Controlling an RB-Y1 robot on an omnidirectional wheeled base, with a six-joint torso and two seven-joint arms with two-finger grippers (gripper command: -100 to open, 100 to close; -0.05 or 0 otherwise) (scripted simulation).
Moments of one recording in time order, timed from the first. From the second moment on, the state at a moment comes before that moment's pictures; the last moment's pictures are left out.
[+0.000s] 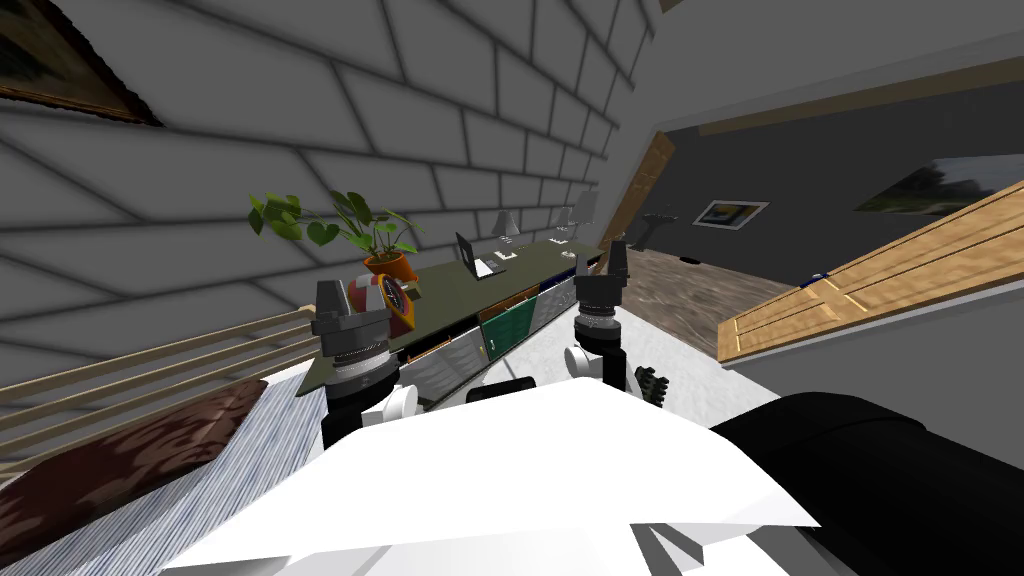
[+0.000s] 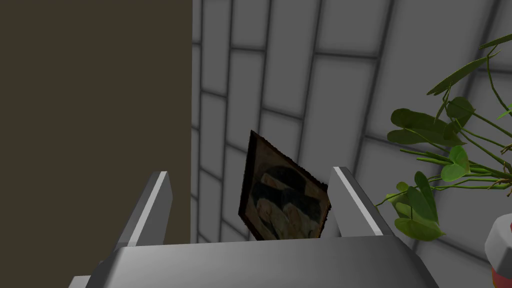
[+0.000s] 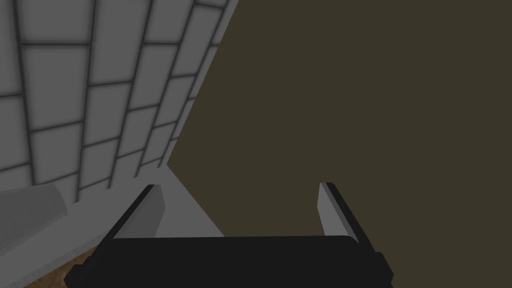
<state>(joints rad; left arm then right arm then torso) 0.53 -0.02 -0.02 -2.27 -0.09 -0.65 -0.04 0.48 0.02 0.04 -2.40 0.10 -0.58 -0.03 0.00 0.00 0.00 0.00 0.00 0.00</state>
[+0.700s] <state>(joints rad) 0.53 -0.02 -0.02 -2.27 -0.09 -0.65 -0.04 0.48 0.02 0.04 -2.40 0.10 -0.58 -0.03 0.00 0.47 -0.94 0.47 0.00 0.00</state>
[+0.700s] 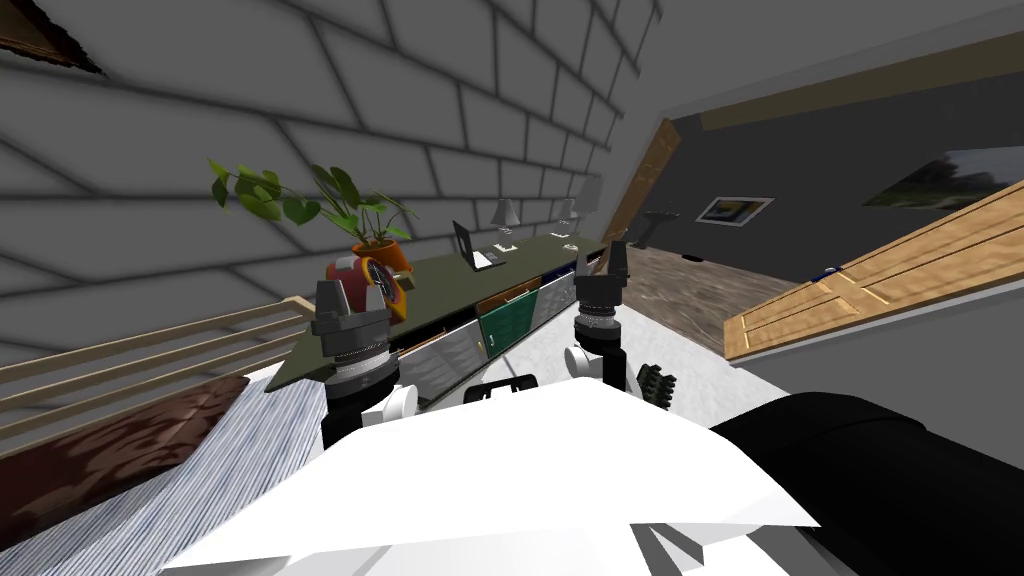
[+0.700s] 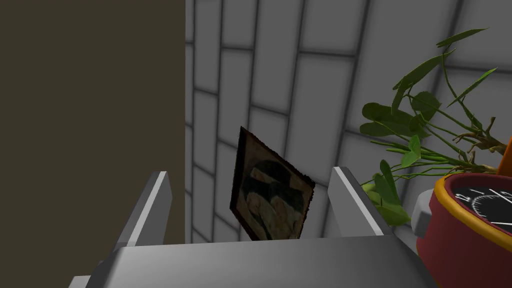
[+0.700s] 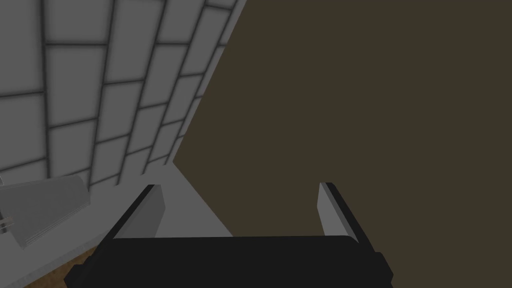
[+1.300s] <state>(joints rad) 0.50 0.05 -0.01 -2.26 -0.09 -0.61 -0.05 0.48 0.02 0.04 -2.40 0.10 -0.58 -0.03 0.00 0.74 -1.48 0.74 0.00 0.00</state>
